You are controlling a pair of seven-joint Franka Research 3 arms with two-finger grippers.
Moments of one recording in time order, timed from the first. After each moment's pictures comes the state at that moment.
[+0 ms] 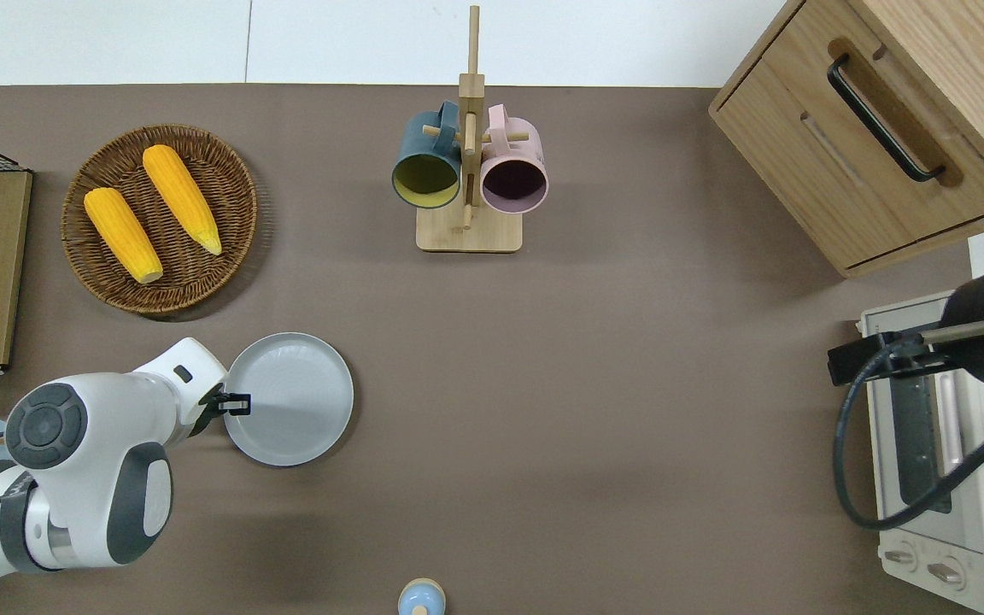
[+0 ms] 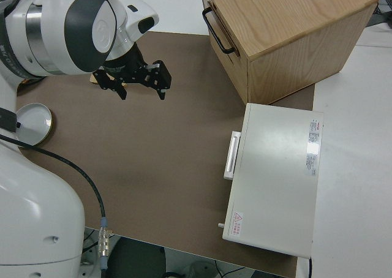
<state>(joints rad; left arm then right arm) -0.04 -0.03 -0.02 -2.49 -0.04 2.54 0.01 -0.03 -0.02 0.14 -1.48 0.00 1.33 0.02</state>
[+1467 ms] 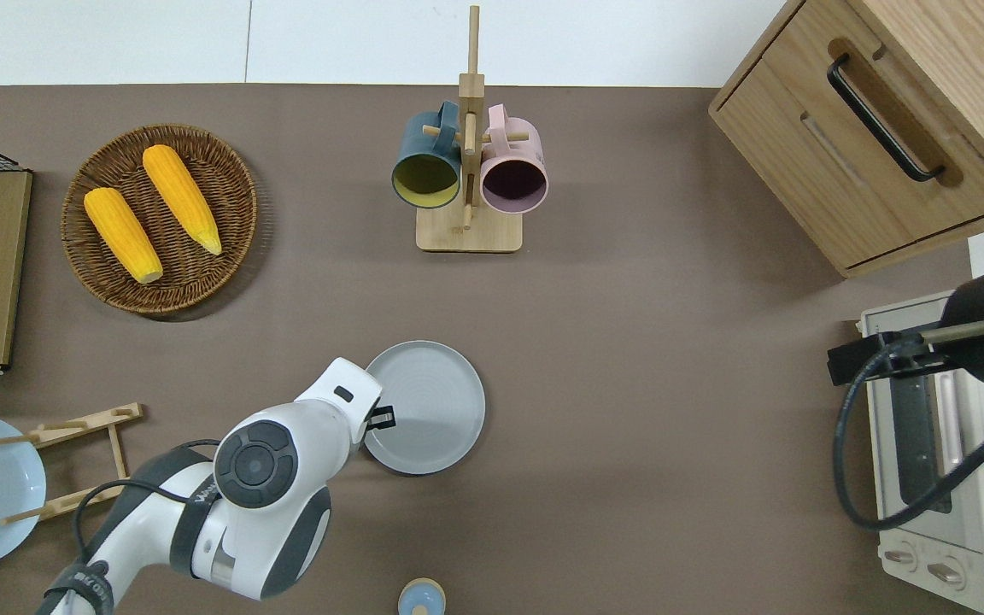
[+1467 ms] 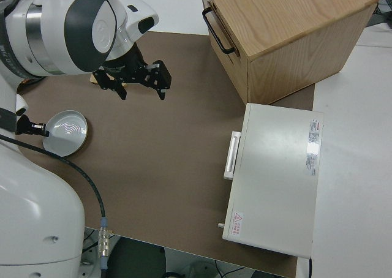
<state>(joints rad) -0.42 0.00 -0.04 -2.48 -0.04 2.59 -0.57 -0.03 -0.02 0.14 -1.48 0.00 1.33 0.02</state>
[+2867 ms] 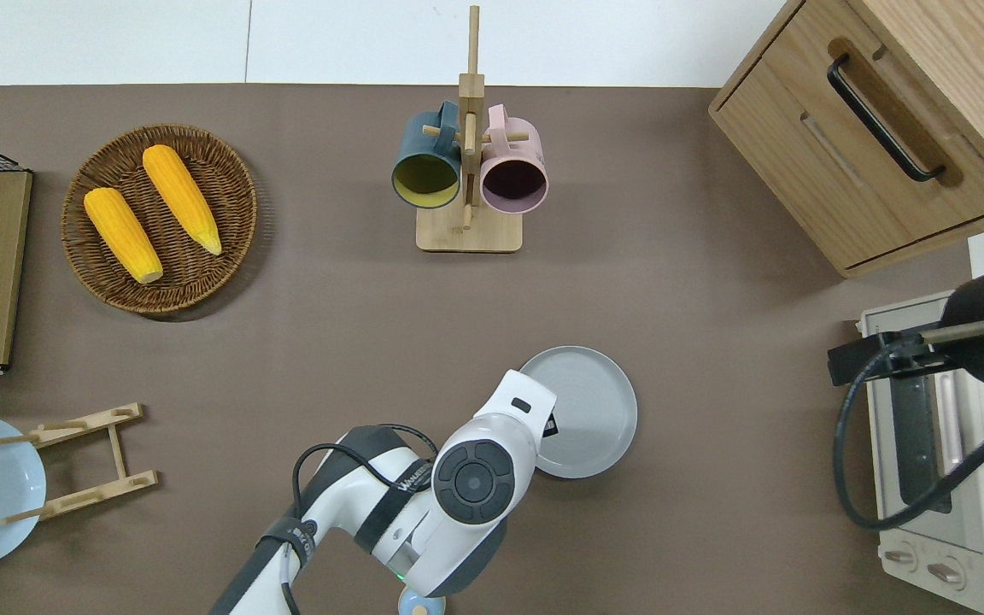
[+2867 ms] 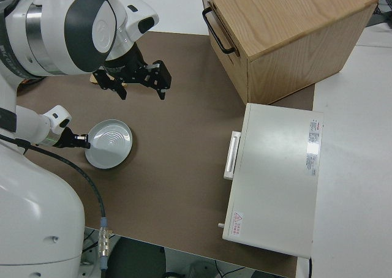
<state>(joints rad) -0.61 0.24 -0.18 -2.17 -0.04 2.59 -0.98 -0.03 -0.02 0.14 -1.48 0.00 1.33 0.02</state>
